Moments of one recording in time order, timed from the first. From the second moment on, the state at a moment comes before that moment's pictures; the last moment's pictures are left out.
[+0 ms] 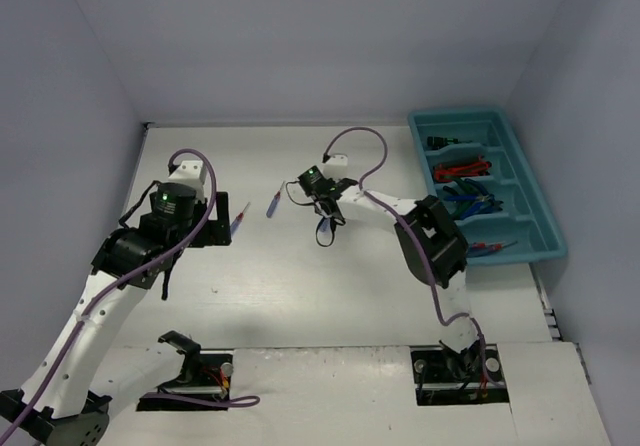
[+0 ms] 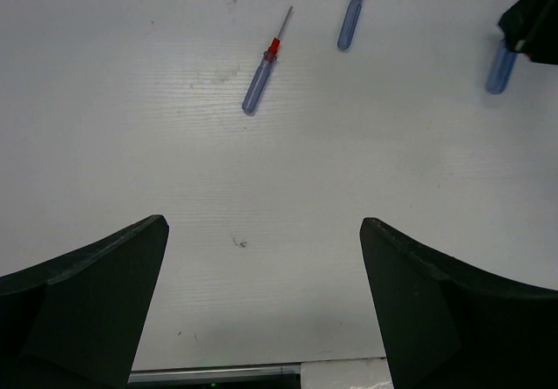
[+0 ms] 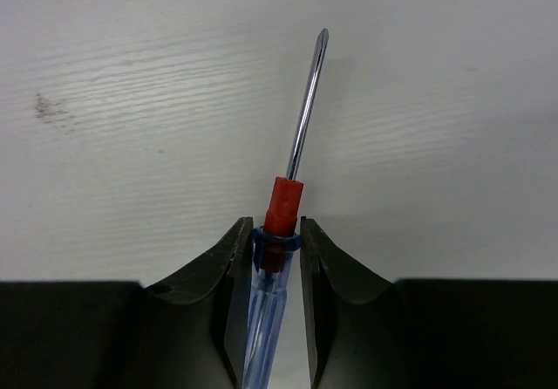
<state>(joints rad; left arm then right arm) -0.43 0.90 1.17 -0.99 -0.27 -0.31 0.72 2.13 1.53 -0.41 0.56 0.71</state>
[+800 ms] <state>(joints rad) -0.43 1.05 1.20 -0.93 -0.25 -0.28 -0.12 1.21 0.83 -0.45 0.43 0.74</state>
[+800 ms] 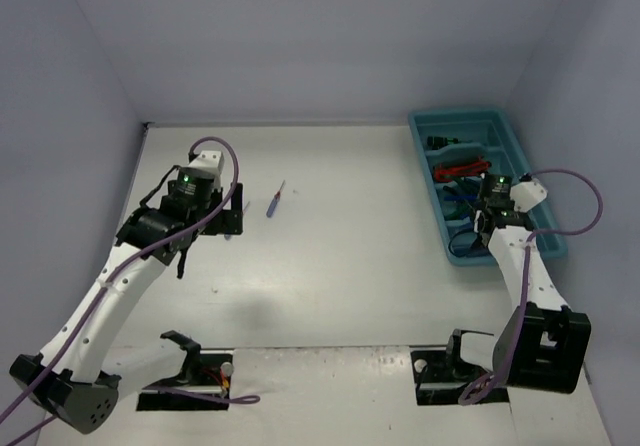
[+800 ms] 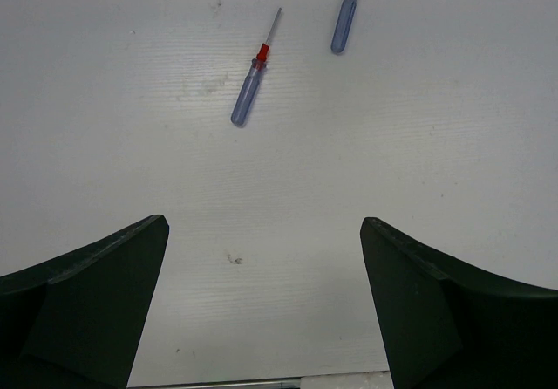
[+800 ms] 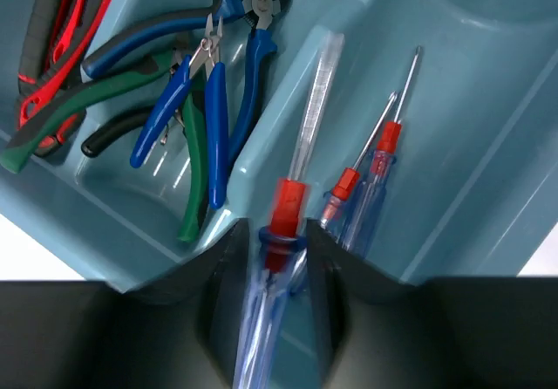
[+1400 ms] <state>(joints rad) -0.43 1.08 1.20 -0.91 -0.23 -0.27 0.40 1.61 1.30 -0.41 0.42 0.60</state>
